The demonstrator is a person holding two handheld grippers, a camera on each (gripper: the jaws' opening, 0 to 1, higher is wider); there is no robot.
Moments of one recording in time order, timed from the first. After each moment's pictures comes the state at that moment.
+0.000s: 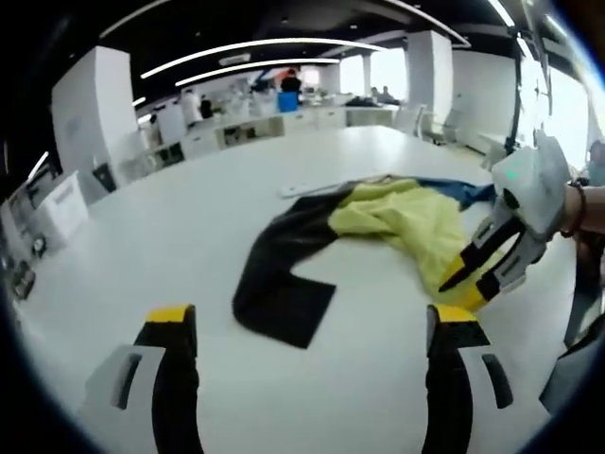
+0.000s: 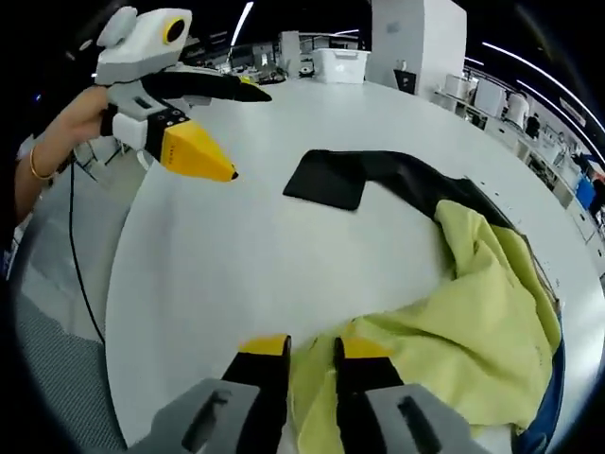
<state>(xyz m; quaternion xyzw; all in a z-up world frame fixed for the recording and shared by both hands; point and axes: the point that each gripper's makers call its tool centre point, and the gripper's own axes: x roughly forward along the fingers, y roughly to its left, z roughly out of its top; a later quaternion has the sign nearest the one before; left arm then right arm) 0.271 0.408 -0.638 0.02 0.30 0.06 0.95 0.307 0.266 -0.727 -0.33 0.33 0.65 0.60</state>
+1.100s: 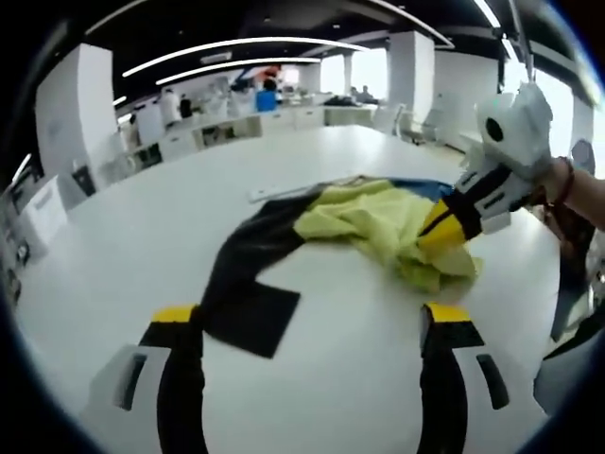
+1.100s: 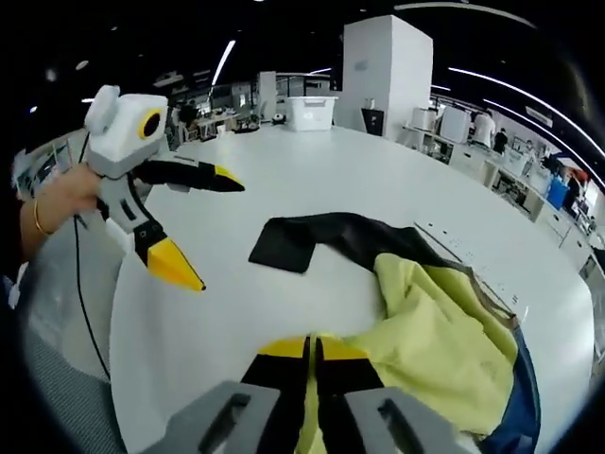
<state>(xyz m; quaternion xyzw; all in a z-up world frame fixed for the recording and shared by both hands) 0.285 0.379 -0.638 0.01 0.30 0.01 0.95 0.360 0.269 -0.649 -0.24 0.26 0.62 0.70</state>
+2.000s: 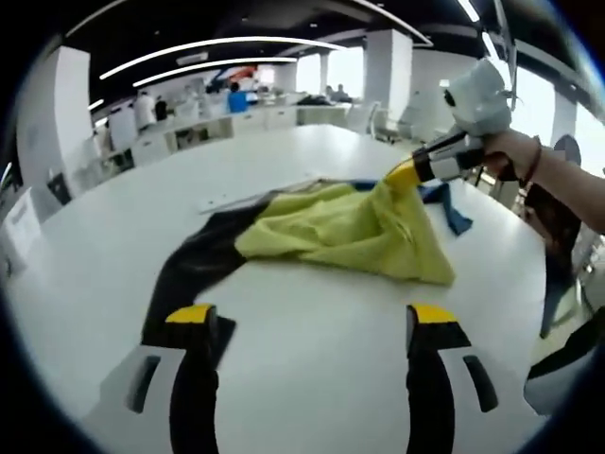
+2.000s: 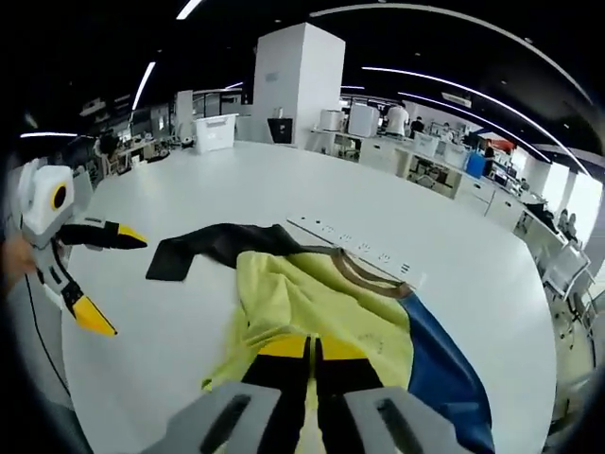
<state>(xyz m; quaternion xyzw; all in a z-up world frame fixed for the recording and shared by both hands) 0.324 0.313 -0.646 0.00 0.30 -0.05 0.95 0.478 0.195 -0.639 -0.20 0.27 0.48 0.81</state>
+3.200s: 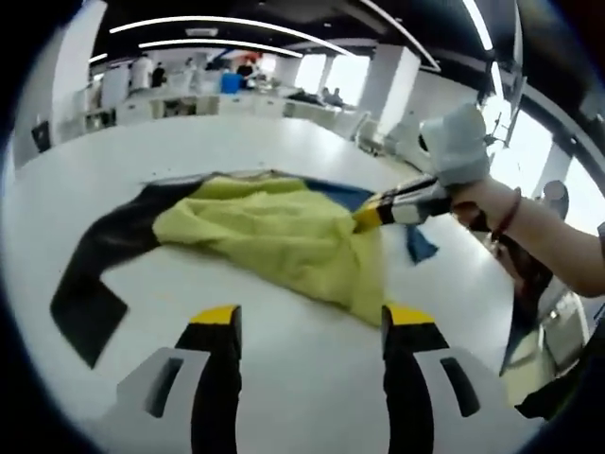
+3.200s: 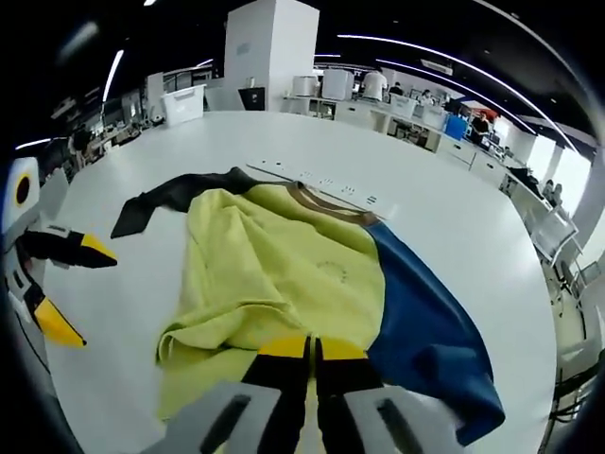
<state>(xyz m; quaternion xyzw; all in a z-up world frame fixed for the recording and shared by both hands) 0.351 0.227 -0.670 -0.12 0.31 -0.09 0.94 0.492 0.142 -0.695 -0.22 0.33 0.43 0.81</state>
